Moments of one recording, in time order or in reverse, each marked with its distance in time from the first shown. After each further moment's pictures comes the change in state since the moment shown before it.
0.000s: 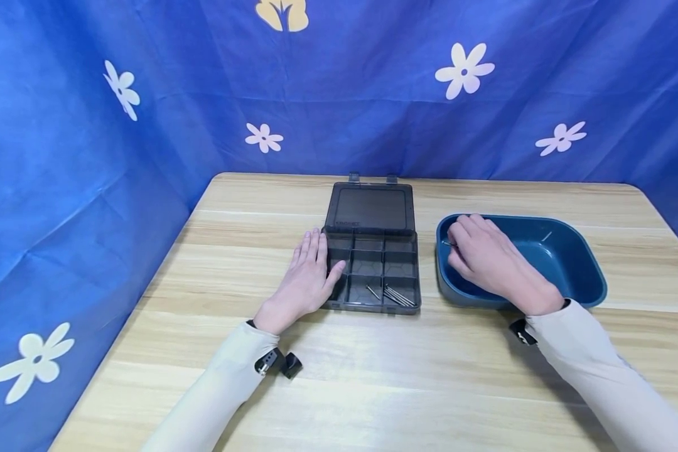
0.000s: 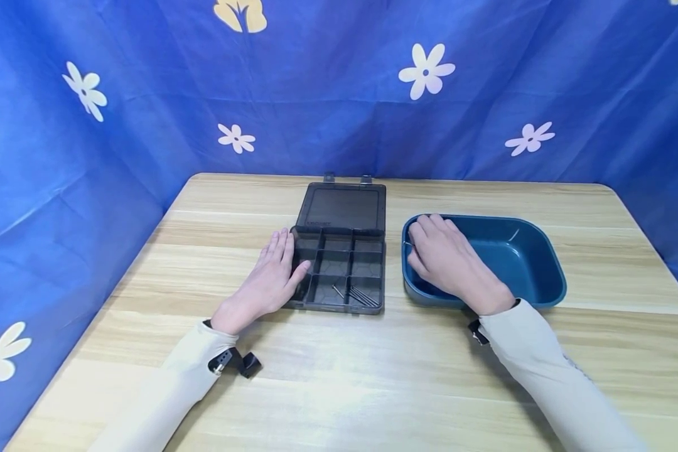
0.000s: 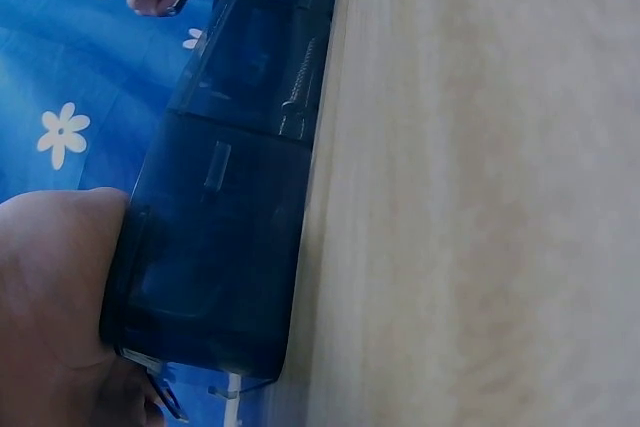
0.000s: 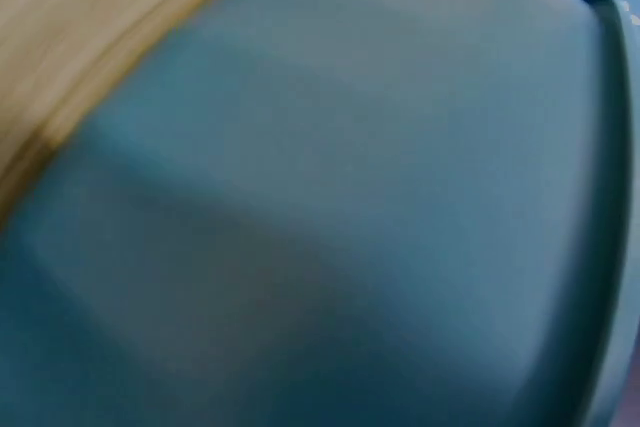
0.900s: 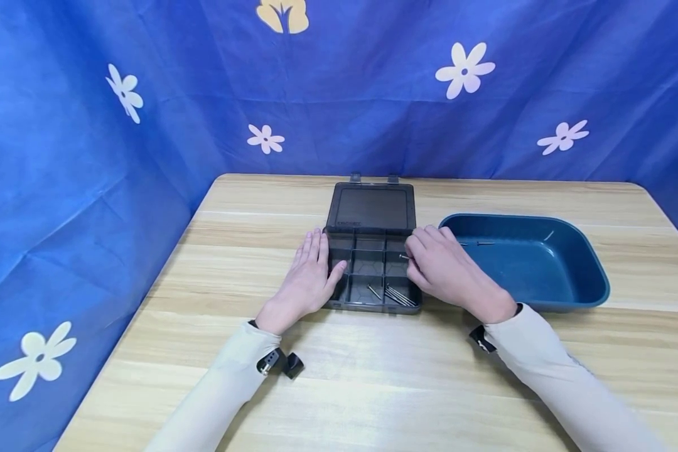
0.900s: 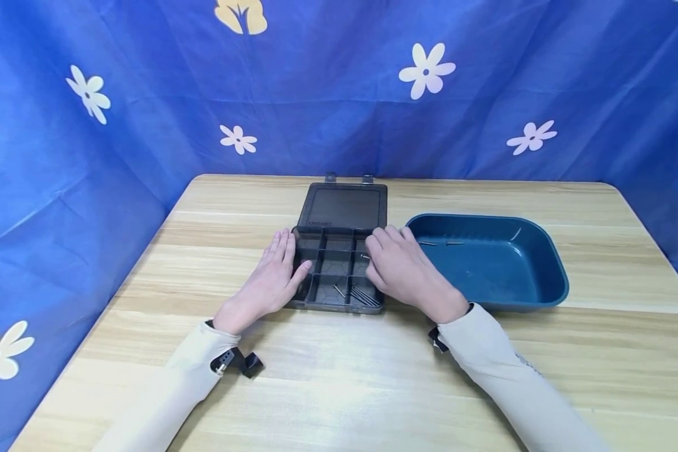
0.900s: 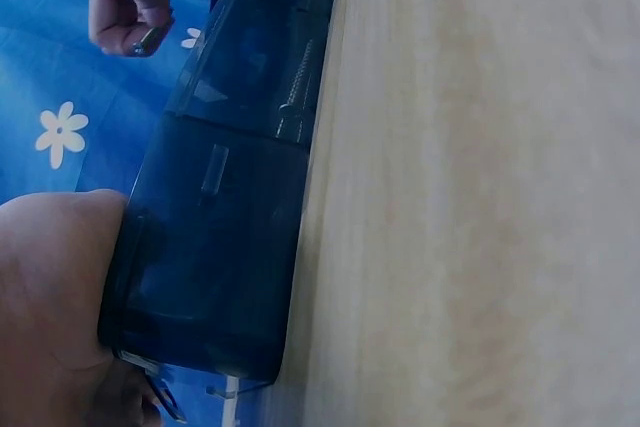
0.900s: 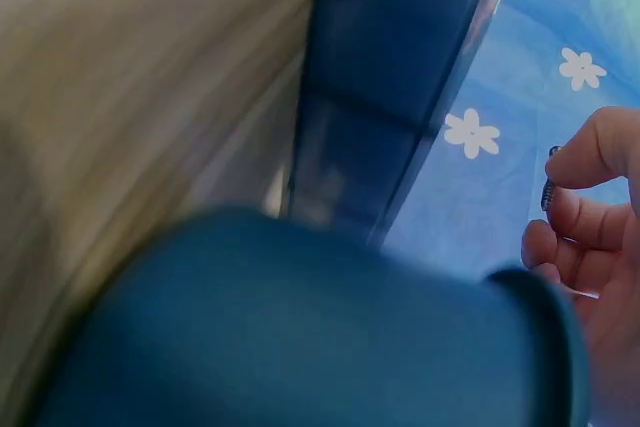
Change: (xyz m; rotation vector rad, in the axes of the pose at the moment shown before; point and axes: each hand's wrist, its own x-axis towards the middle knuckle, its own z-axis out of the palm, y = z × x) left_hand -0.001 0.002 -0.001 0.012 0.014 -0.002; right_hand 0.026 -0.053 0.016 0.061 -0.005 -0.065
